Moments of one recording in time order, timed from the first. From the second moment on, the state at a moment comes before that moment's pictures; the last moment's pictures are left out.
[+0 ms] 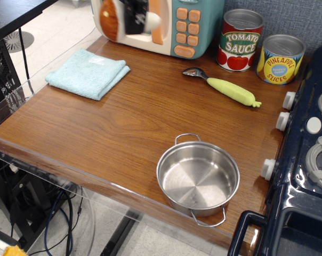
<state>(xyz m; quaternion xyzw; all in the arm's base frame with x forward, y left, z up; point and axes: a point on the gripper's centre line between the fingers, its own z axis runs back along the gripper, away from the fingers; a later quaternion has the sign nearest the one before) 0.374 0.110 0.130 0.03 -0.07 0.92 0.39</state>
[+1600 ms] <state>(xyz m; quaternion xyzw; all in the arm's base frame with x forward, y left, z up) 0.385 0.221 0.026 0.05 -0.04 0.95 0.31</state>
